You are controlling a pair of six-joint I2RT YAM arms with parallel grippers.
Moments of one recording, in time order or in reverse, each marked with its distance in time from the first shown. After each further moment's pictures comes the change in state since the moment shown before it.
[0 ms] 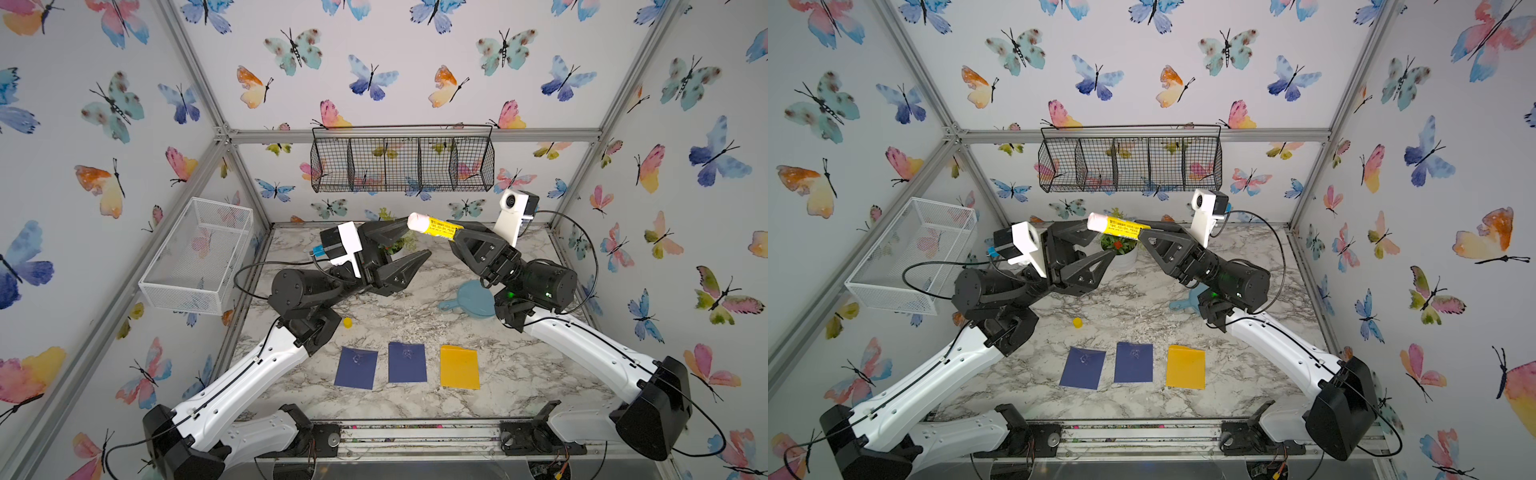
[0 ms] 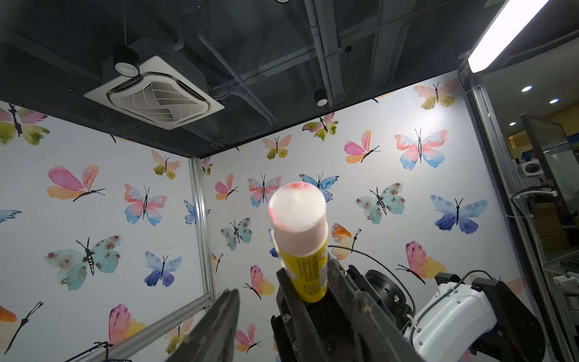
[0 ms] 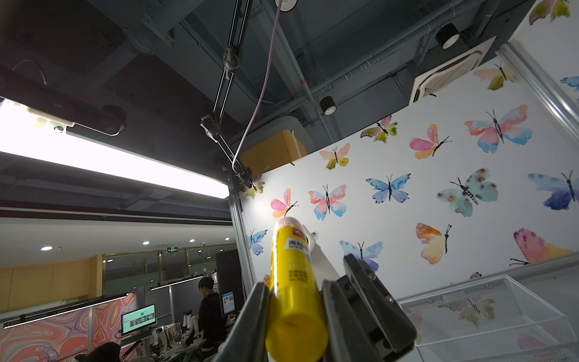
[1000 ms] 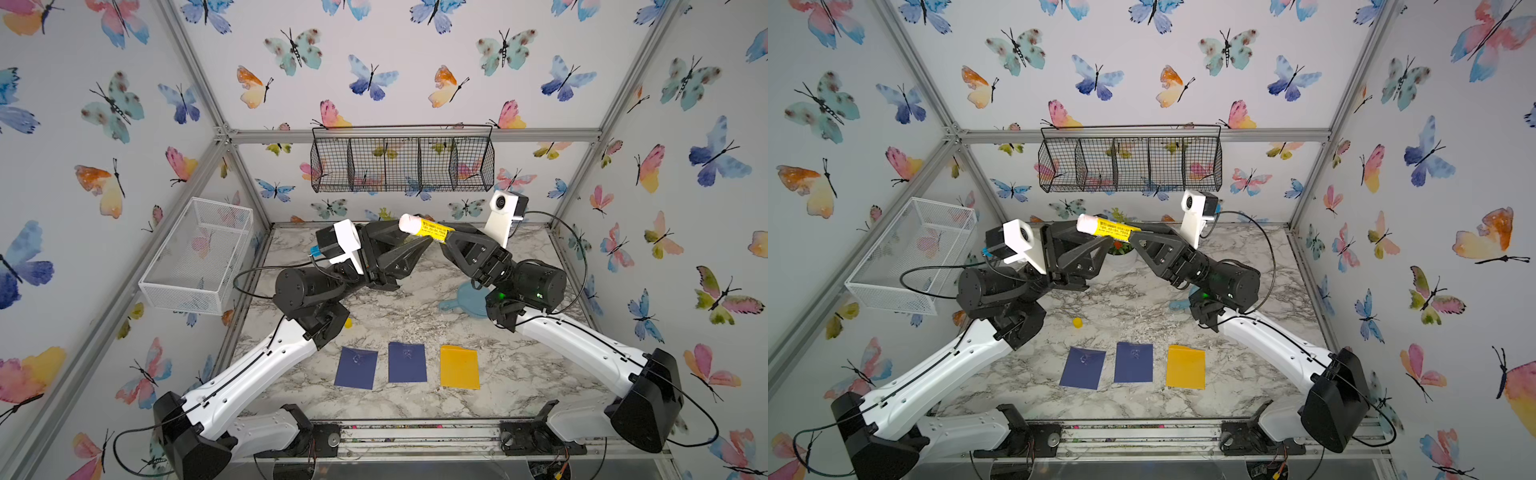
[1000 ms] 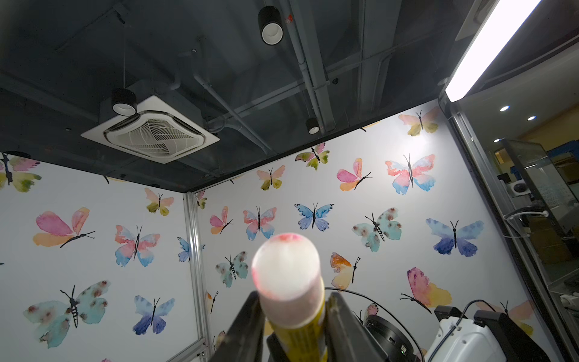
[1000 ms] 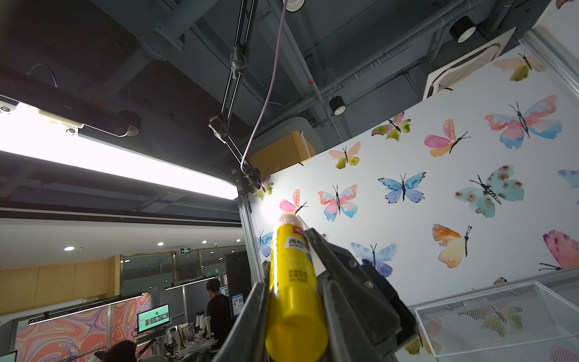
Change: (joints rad) left arm -0.014 0.053 0.053 0.109 -0.012 -0.005; right arm 0.048 0.034 0.027 0.024 0.021 0.002
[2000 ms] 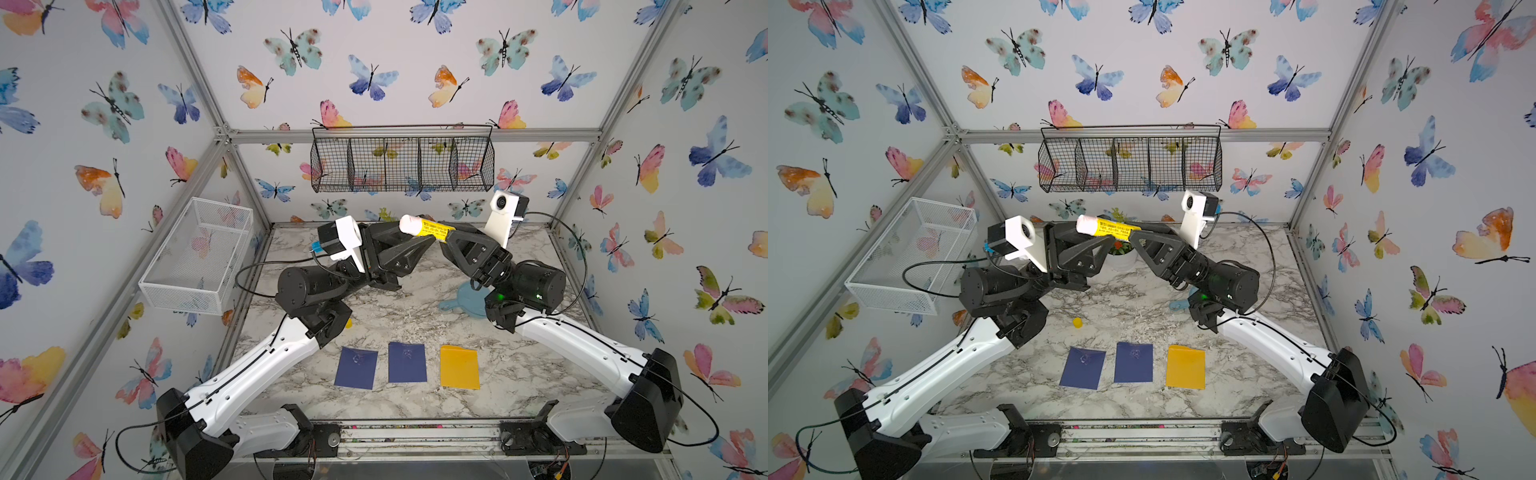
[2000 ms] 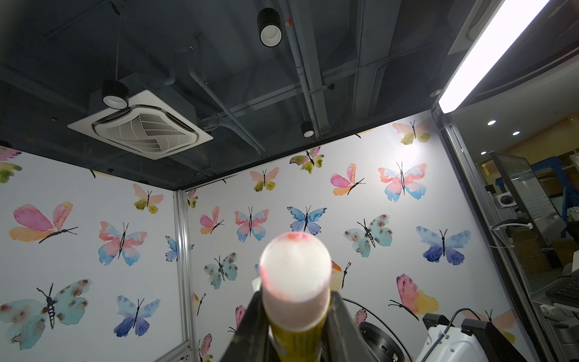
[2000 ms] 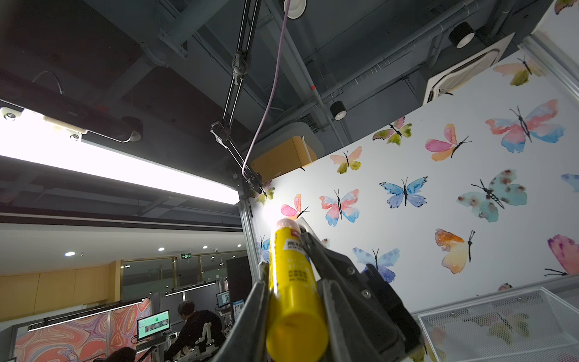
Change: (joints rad) left arm -0.006 0.017 0.013 0.013 0.001 -0.047; right arm 0.012 -0.007 -0.004 -0.014 0.011 -0.035
